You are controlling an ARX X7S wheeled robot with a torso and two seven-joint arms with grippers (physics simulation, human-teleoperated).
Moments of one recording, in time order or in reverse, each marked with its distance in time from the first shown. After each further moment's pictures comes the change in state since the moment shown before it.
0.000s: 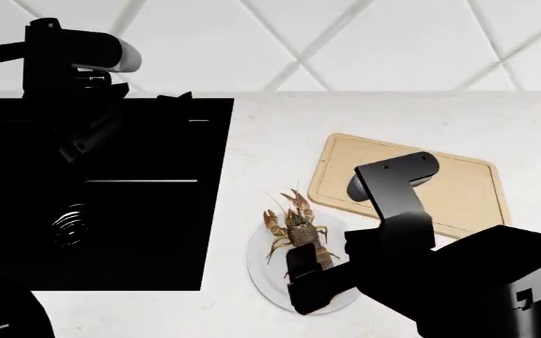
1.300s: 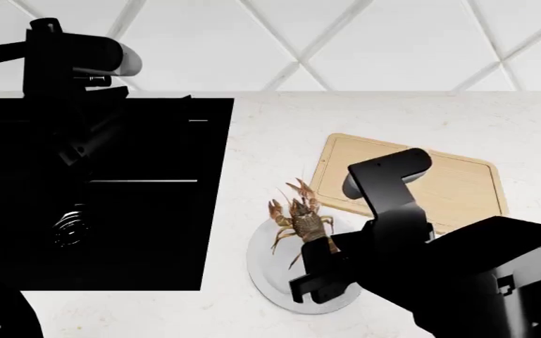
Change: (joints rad) left arm 0.007 -0.037 0.018 -0.013 -0.096 0.023 -0.074; right arm 0.061 0.035 -0.095 0.043 -0.044 -0.009 -0.059
